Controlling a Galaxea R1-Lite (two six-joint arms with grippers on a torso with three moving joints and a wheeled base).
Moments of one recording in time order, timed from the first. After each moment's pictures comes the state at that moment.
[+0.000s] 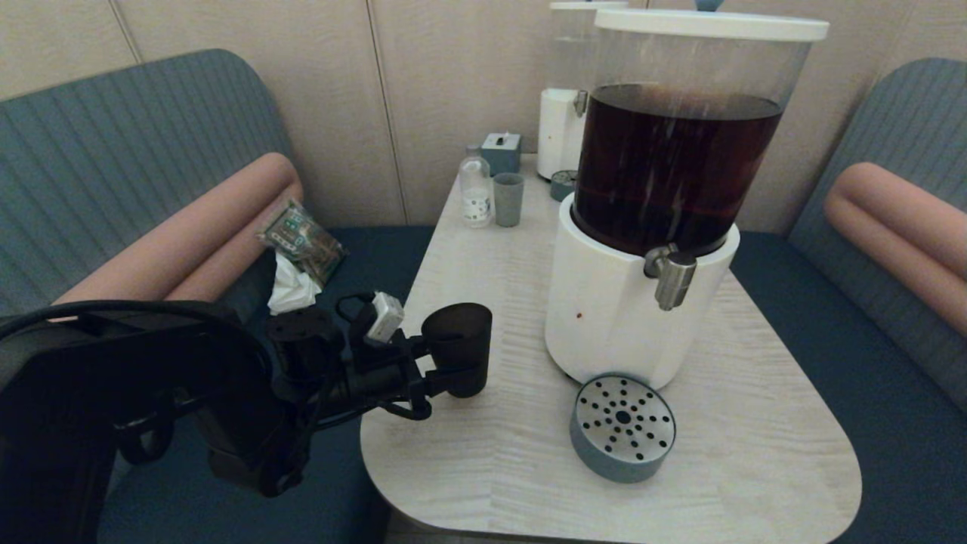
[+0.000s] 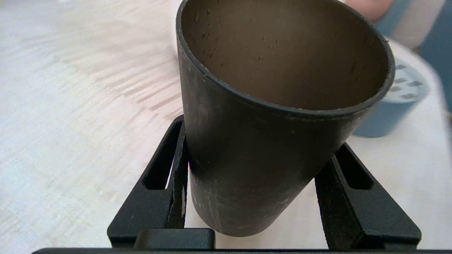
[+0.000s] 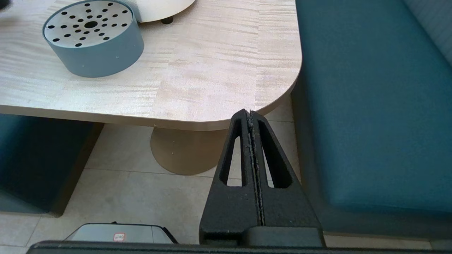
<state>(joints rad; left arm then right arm) -0.28 2.25 -0.73 -1.52 -0.85 0.01 -0.01 0.00 -0.08 0.21 0.00 0.04</state>
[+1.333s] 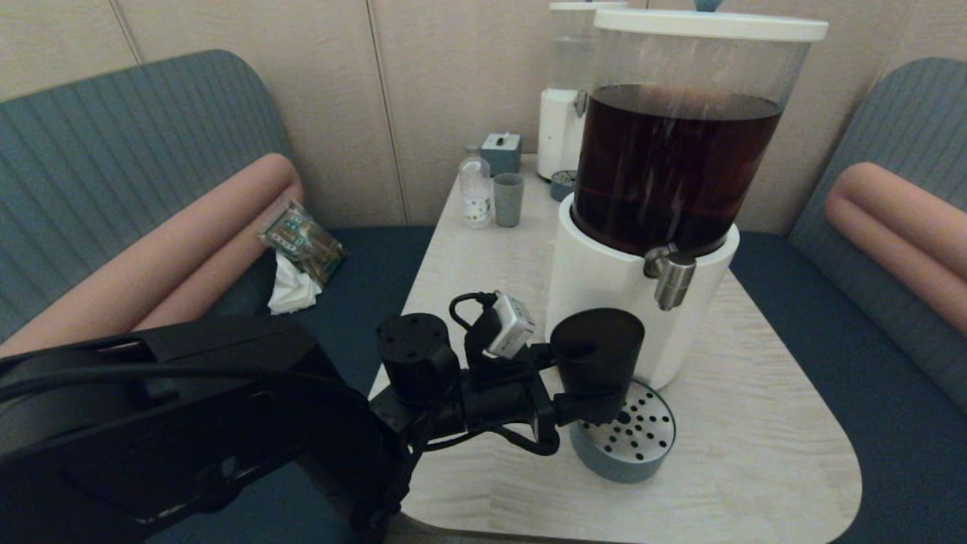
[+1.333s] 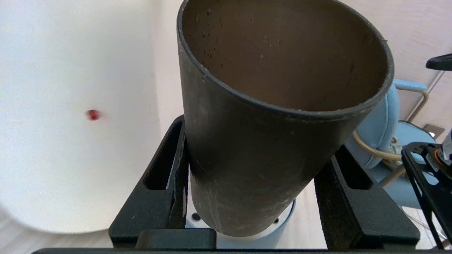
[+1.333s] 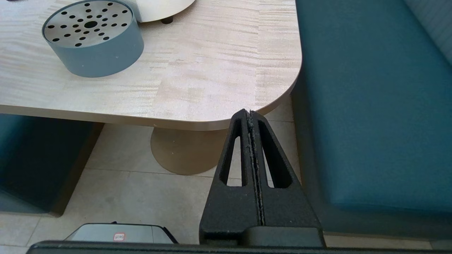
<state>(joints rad) -0.67 2.24 -0.89 -1.50 -0.68 -0.04 -0.01 0.00 -0.08 0.21 0.00 0.04</state>
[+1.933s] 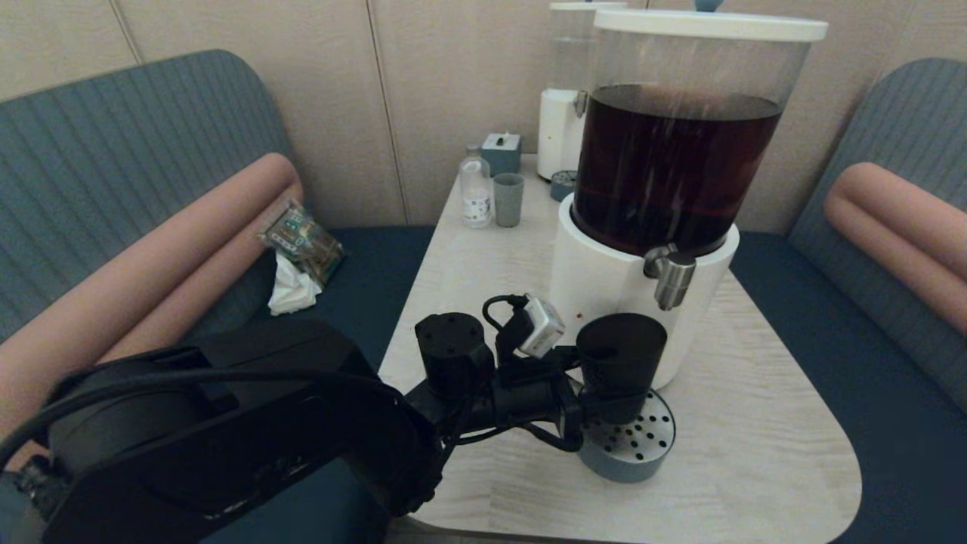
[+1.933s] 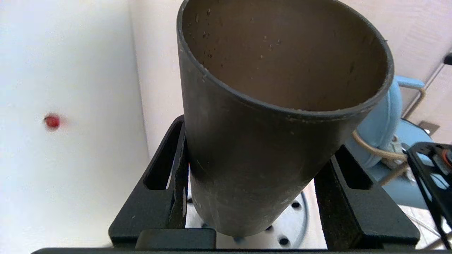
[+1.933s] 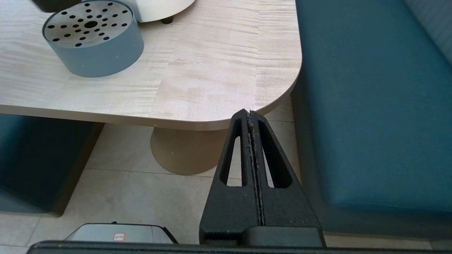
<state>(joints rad) -0.70 2.32 -1.04 -1.40 -0.67 -0.04 -0.01 0.00 -0.08 0.21 0.00 0.04</state>
